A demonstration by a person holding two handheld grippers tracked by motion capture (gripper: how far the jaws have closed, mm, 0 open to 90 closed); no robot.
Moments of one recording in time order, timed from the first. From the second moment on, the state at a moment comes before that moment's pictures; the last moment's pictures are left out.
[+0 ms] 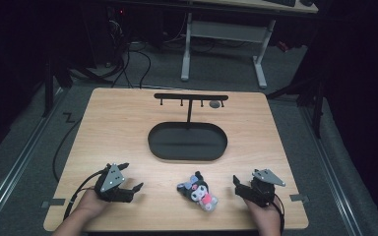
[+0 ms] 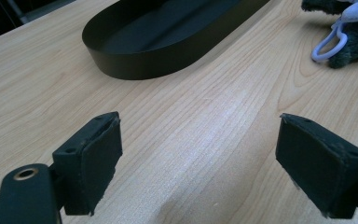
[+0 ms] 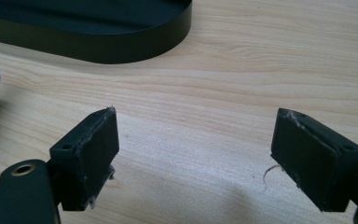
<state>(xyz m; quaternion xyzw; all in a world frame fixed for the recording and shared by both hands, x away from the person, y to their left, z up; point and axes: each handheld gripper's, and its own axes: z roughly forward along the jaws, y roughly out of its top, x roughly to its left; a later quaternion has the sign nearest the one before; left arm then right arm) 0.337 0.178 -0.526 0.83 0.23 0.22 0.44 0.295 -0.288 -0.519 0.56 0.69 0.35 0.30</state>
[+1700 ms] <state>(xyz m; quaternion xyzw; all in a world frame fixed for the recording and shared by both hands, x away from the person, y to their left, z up) 0.338 0.178 -0.526 0.84 0.24 0.22 0.45 0.294 -0.273 -0.506 0.59 0.71 0.33 0.19</state>
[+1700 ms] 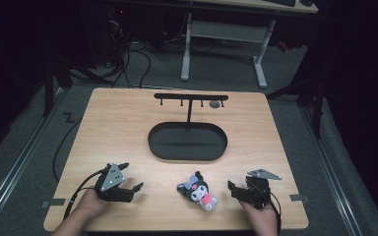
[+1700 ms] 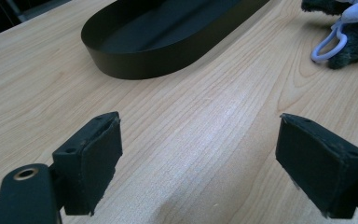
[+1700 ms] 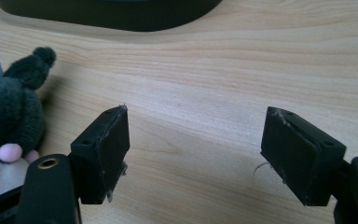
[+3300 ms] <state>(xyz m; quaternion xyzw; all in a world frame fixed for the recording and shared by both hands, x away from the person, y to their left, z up) 0.339 0.177 -0.526 0.84 0.24 0.22 0.44 0.296 -0.257 -0.491 0.54 0.79 0.23 0.17</state>
